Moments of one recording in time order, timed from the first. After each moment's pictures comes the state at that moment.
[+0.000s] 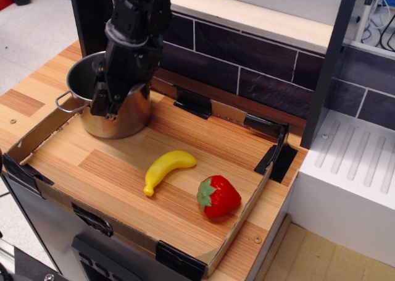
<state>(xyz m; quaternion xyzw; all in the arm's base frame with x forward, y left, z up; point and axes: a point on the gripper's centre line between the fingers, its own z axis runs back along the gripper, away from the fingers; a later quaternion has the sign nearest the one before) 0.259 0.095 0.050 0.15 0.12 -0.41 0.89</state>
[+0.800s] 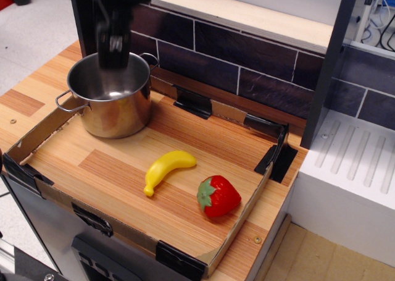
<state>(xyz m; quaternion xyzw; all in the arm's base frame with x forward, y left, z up) 0.278 0.087 0.131 0.03 0.04 -0.38 0.92</state>
